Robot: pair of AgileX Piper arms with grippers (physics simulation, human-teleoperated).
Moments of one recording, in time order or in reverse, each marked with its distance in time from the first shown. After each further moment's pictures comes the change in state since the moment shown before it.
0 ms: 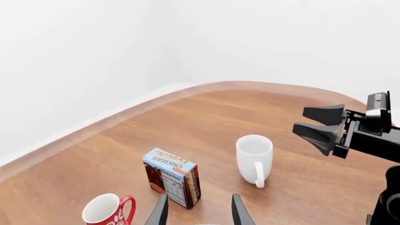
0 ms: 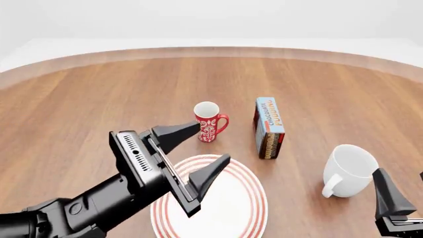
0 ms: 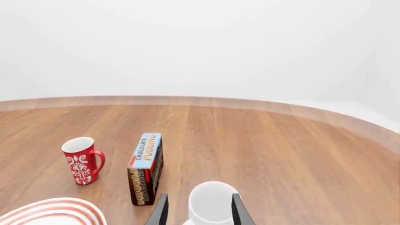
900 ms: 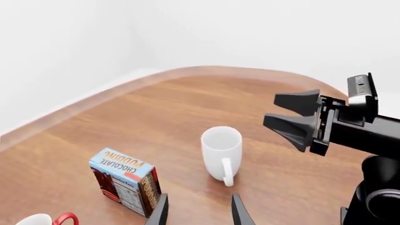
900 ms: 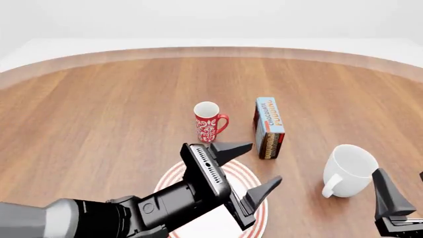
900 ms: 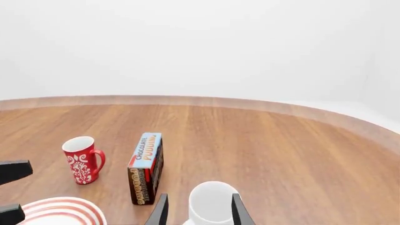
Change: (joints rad) left arm -0.123 0.342 -0.179 -0.086 -0.023; right arm 0.003 0.000 0.001 0.000 -0.002
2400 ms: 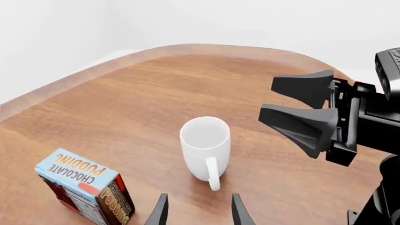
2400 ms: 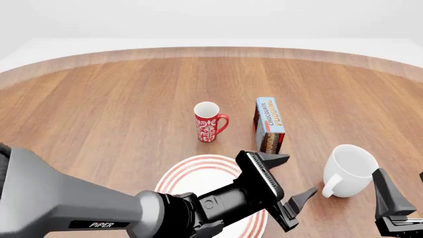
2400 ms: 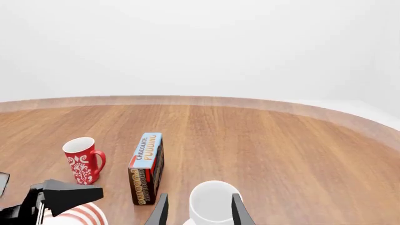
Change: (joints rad) left arm -0.049 0.316 -0.277 0.053 -0.007; right arm -0.003 0.000 -0.001 0.003 0.012
